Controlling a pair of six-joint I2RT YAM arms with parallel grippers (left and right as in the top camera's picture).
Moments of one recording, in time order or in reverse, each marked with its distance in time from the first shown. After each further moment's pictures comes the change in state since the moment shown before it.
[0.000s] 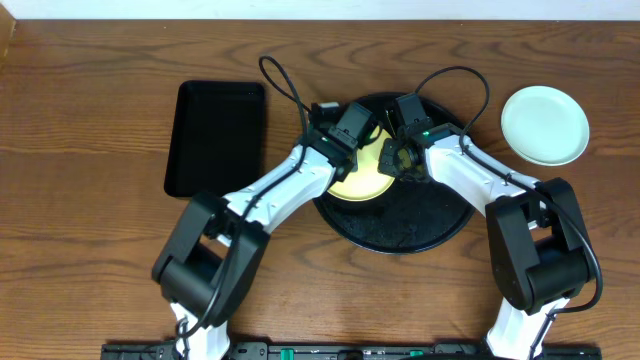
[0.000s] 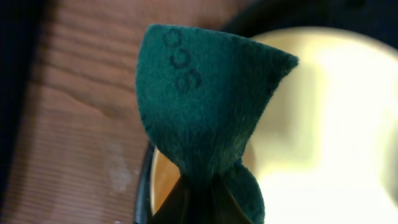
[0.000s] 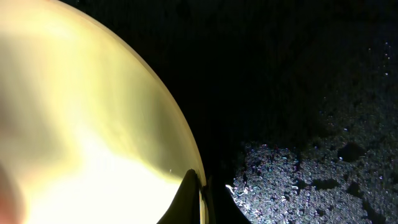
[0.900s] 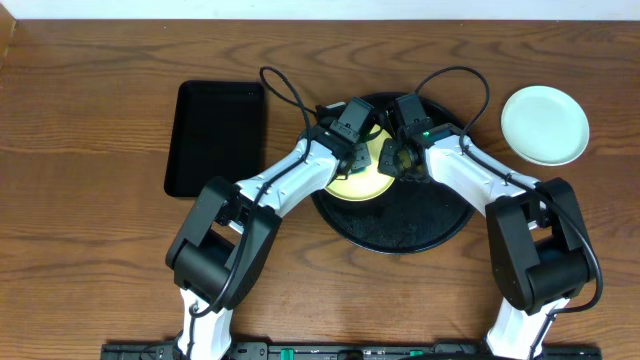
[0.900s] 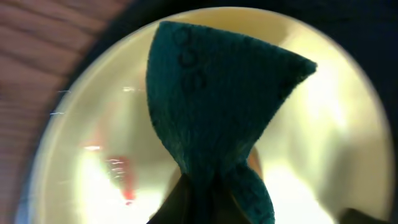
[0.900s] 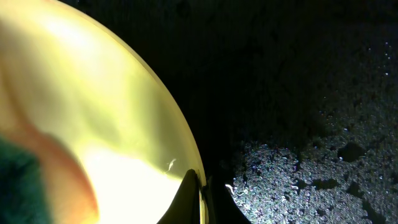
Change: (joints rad) left arm 0.016 0.096 0.047 0.042 0.209 -0.133; right arm 0.000 0.000 -0.002 0.001 0.000 0.000
